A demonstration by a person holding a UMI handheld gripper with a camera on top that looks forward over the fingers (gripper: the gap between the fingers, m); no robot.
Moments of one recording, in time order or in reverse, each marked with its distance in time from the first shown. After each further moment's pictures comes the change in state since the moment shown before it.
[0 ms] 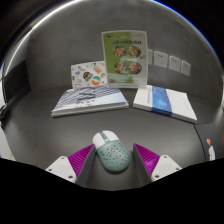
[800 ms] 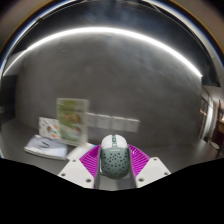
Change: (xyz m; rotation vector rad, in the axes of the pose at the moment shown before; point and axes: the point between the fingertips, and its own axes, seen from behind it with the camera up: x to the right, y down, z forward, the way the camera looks) arm 0.259 -0.192 -0.178 0.480 0.248 -0.072
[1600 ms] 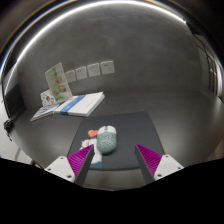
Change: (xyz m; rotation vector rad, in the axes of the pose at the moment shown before) arm 0.193 0.257 -0.061 -0.391 -0.246 0.235
